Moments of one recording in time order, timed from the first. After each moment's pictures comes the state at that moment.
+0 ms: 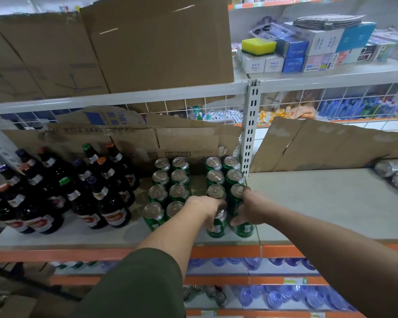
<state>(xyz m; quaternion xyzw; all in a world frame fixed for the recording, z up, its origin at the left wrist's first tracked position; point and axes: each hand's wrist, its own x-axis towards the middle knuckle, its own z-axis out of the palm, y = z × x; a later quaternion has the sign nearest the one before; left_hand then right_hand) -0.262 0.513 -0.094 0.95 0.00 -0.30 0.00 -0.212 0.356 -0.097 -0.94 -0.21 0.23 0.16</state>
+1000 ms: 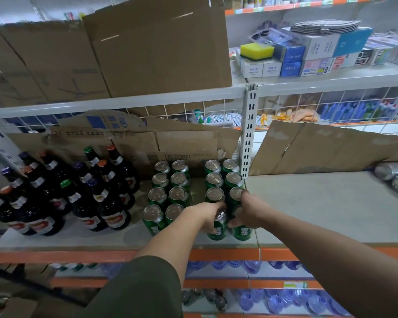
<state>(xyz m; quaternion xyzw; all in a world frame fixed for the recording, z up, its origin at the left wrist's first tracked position) -0.270 0.510 -0.099 0.95 0.04 -0.28 0.14 -0.213 0.356 -0.101 -0.93 -0.18 0.24 0.19</state>
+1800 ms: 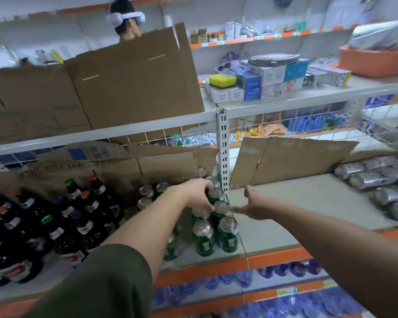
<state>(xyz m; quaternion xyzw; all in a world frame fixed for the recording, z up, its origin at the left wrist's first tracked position) -0.239 0.505 0.001 0.97 0.00 -0.19 0.15 -0.214 0.304 -0.035 -0.94 -0.13 0.22 0.22</state>
